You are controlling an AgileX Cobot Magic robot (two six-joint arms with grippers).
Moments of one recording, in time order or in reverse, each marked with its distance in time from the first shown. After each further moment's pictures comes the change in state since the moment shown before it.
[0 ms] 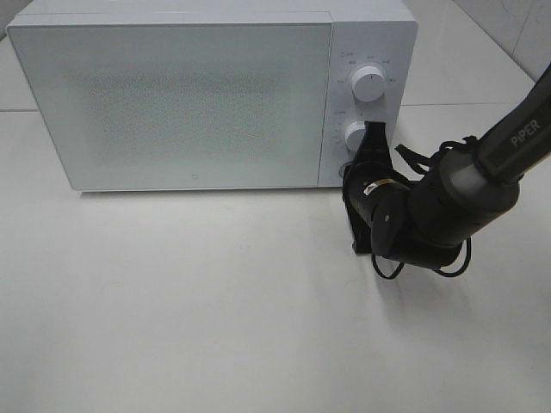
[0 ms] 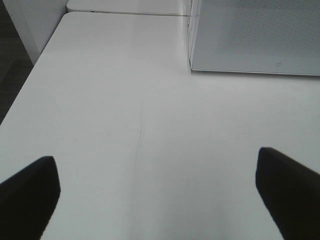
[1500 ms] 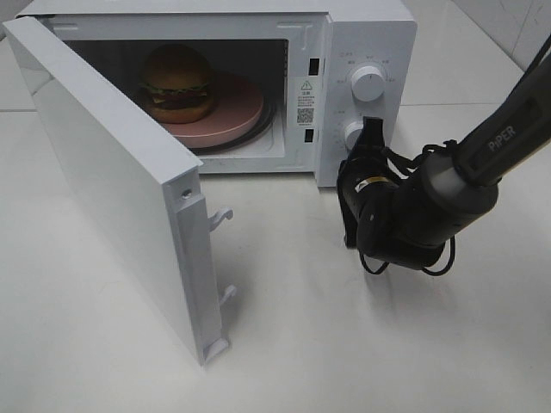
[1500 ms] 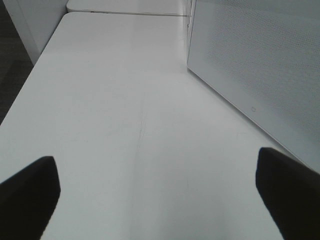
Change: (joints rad) left arm 0.000 0.000 0.000 0.000 0.000 0.000; right arm 0.019 0.039 -0.055 0.052 -0.060 0.021
